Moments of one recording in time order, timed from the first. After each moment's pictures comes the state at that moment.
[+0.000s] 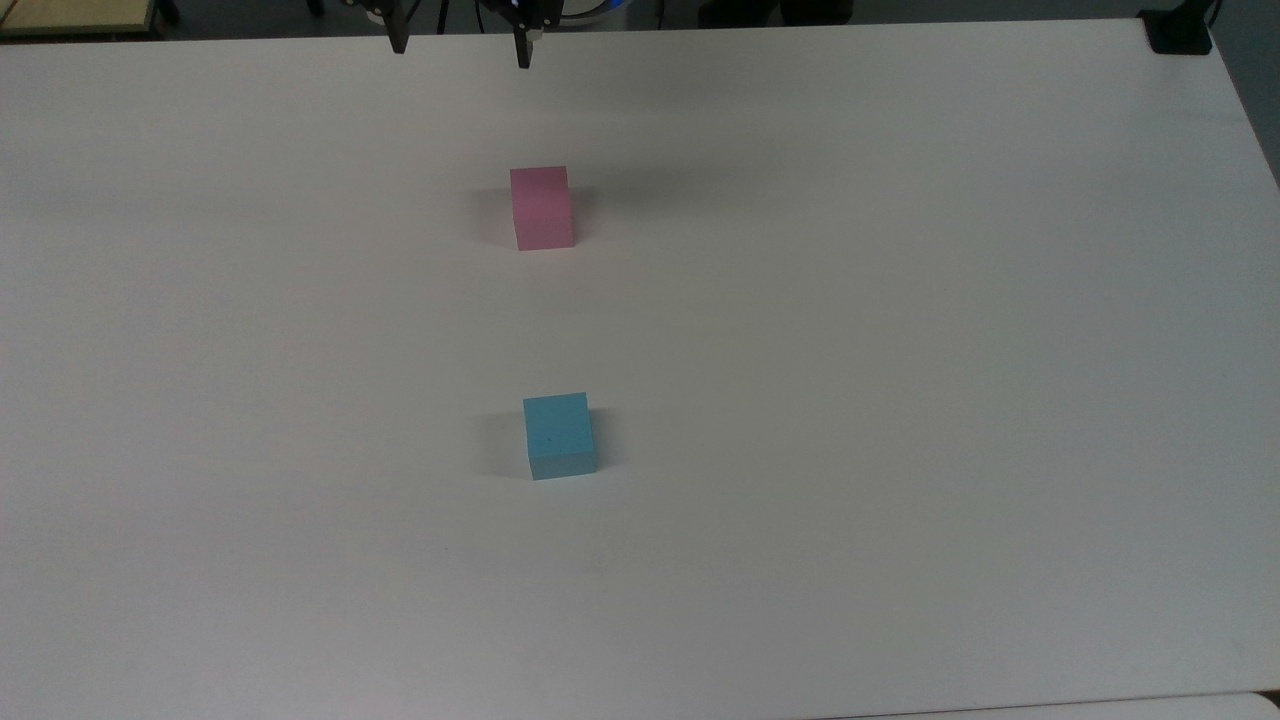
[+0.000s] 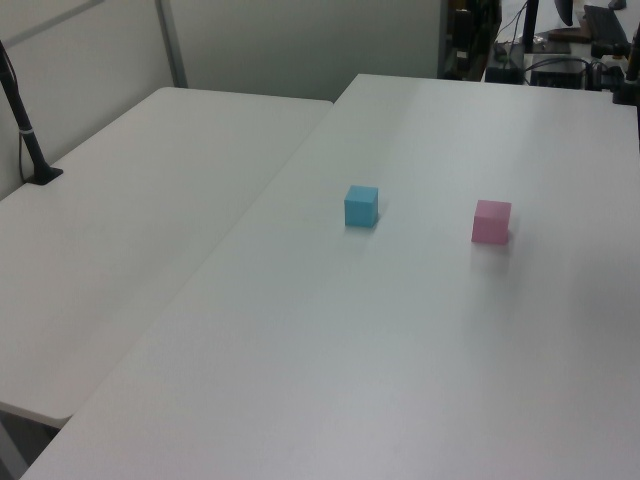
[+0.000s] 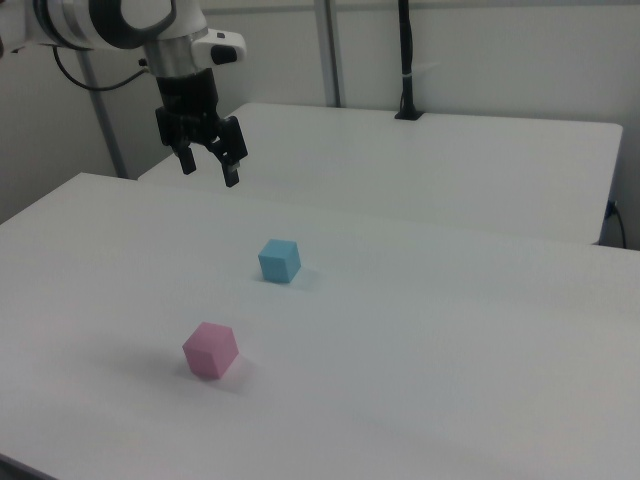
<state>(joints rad) 0.03 0.05 -0.07 -1.52 -0.01 1.59 0.07</state>
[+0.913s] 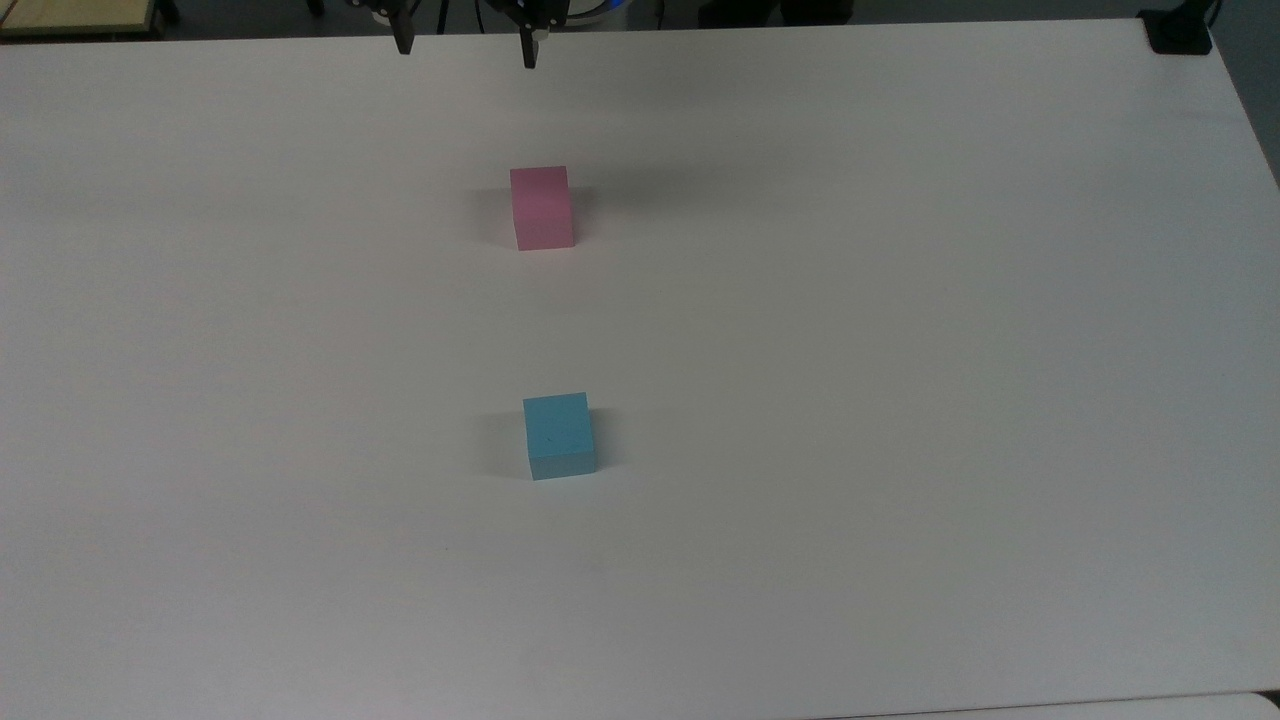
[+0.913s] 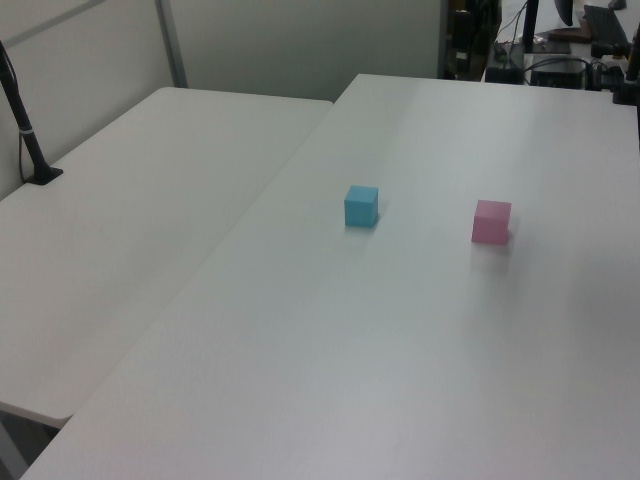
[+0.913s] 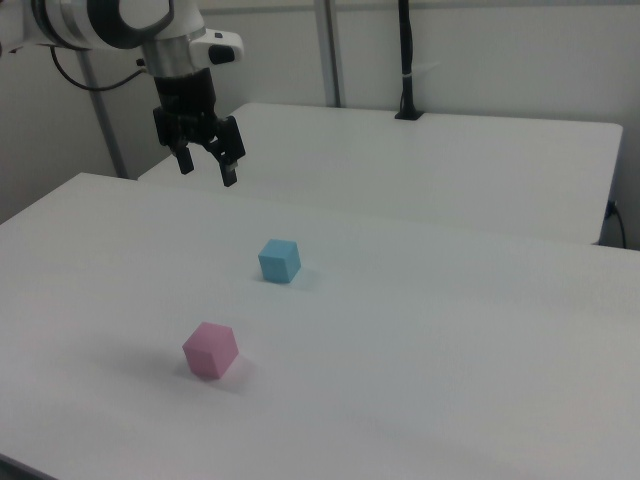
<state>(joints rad) 0.04 0.05 -0.07 -1.52 -0.01 1.59 0.07</state>
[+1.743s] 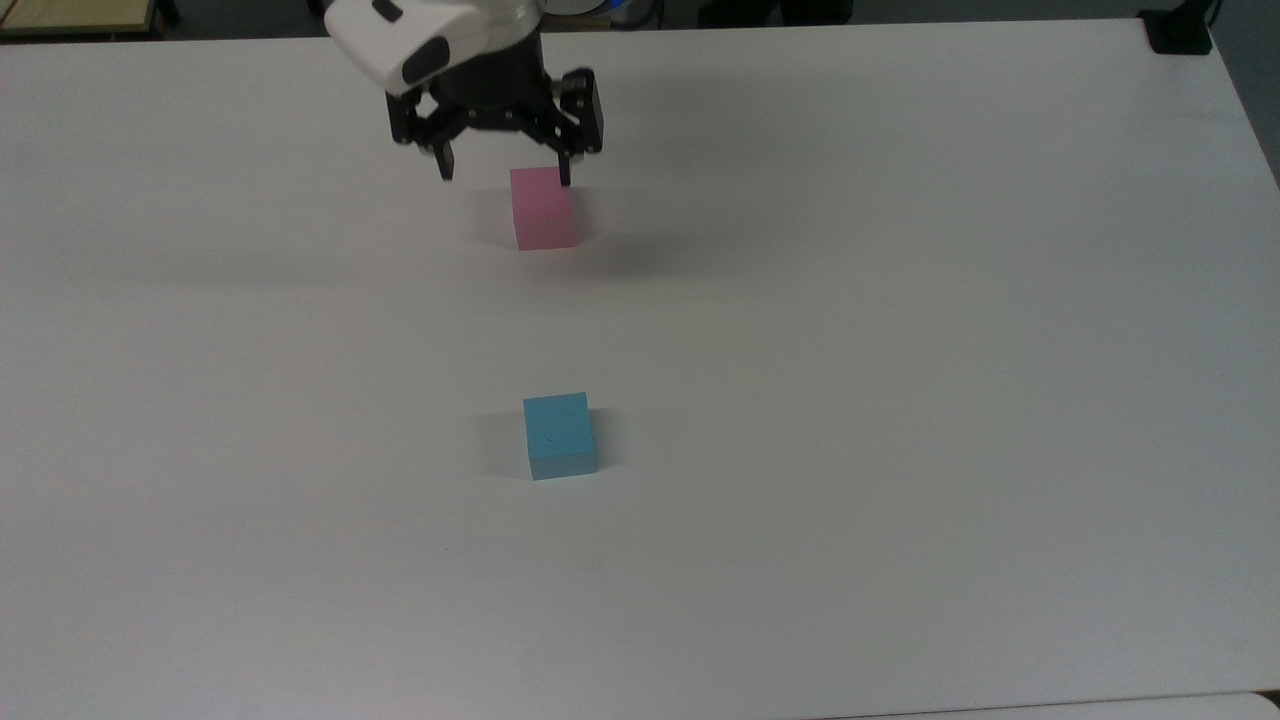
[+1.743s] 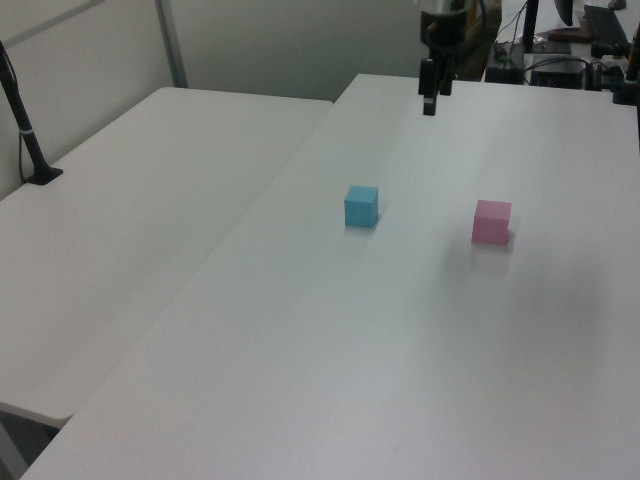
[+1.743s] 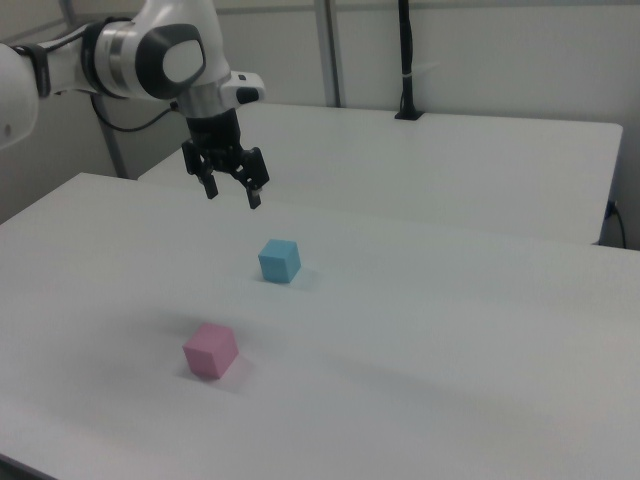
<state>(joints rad) 0.04 0.21 -0.03 -1.53 -0.01 1.78 0.03</state>
